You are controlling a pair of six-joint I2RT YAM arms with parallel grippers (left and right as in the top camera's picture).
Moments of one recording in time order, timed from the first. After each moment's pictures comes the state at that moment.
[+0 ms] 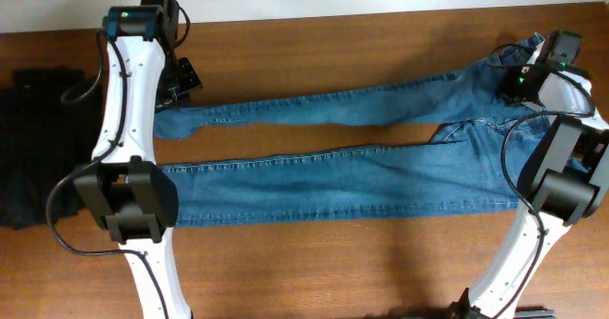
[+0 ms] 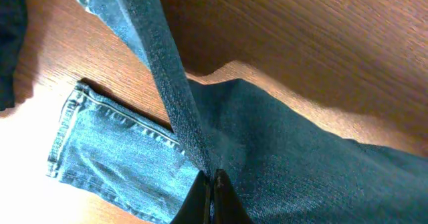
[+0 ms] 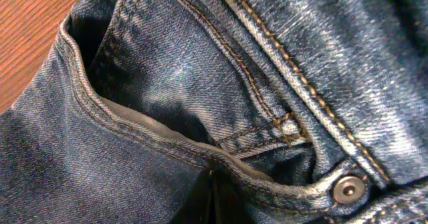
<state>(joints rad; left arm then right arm) -0.04 2.28 2.33 -1.55 -0.09 -0.50 -0.45 2.38 1.84 -0.56 -0.12 0.16</state>
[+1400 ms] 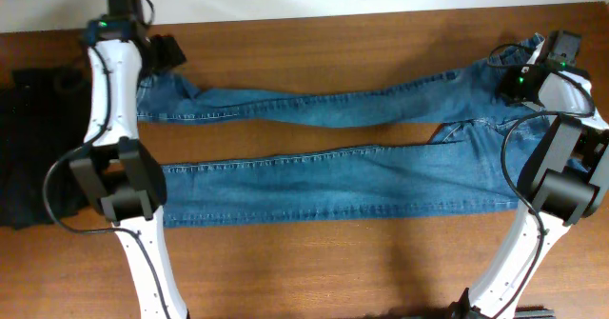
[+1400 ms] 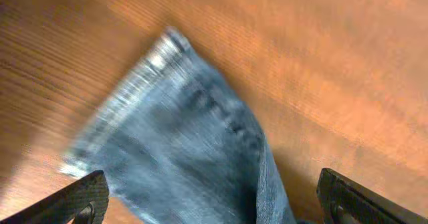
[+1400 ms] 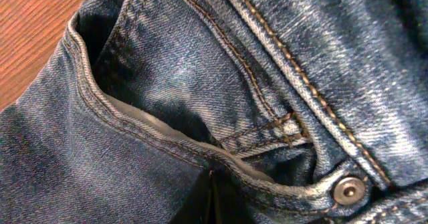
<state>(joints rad) 0.10 2.51 2.50 -1.17 -0.04 -0.39 -0.45 2.38 1.84 -0.56 -0.12 0.16</state>
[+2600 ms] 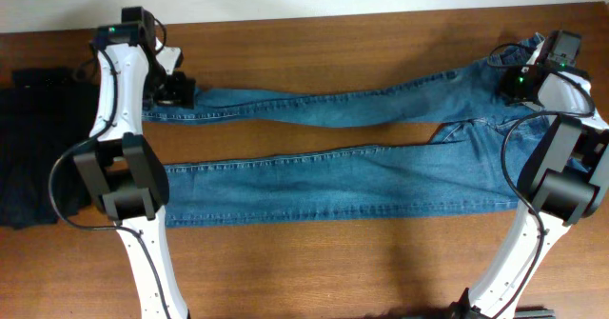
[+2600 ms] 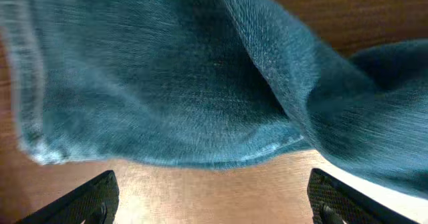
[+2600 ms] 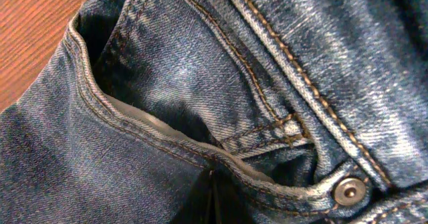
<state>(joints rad) 0.09 2.51 2.36 -1.33 0.03 0.23 -0.45 2.38 1.84 -0.54 -0.12 0.16</state>
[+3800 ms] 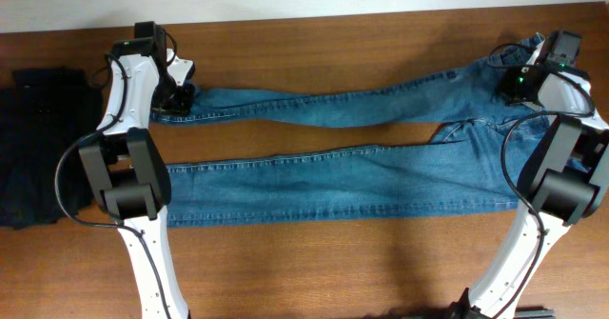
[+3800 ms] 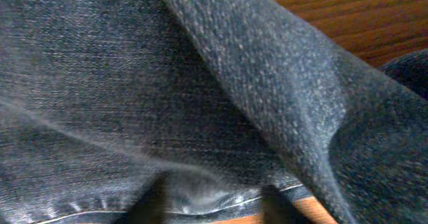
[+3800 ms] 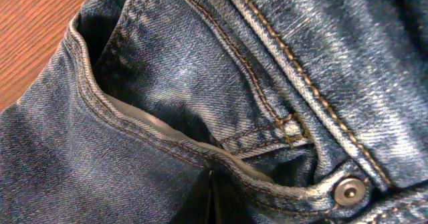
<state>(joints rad) 0.07 2.51 2.22 -1.17 0.04 0.30 -0.45 2.38 1.84 -0.53 -0.12 0.16</state>
